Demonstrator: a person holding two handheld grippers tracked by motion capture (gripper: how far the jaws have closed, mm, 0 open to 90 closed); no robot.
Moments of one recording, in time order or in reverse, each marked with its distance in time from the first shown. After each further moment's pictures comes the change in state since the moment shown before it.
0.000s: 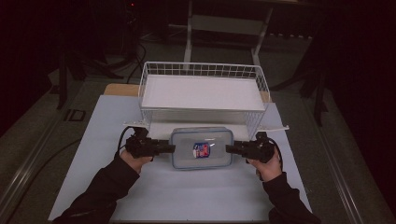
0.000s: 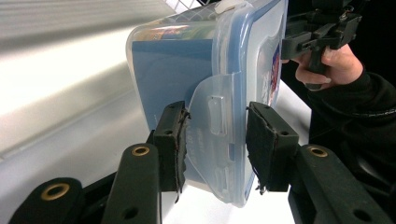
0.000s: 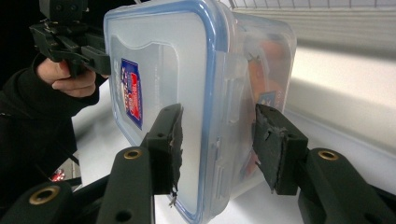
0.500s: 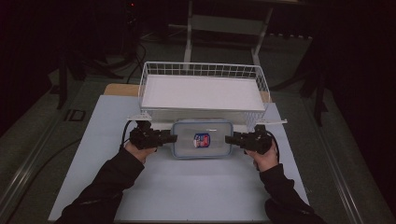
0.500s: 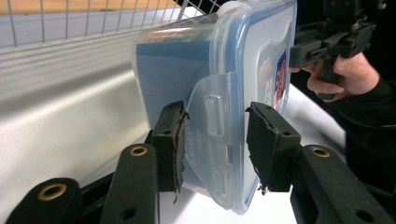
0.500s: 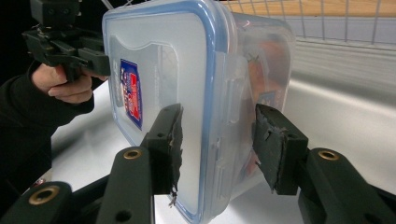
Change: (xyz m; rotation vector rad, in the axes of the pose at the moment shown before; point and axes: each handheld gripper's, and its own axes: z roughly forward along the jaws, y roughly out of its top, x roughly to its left) left arm 0.014 0.014 0.015 -0.070 0.083 0.077; right arm -0.024 0.013 0.010 -0.053 -0.022 -0.044
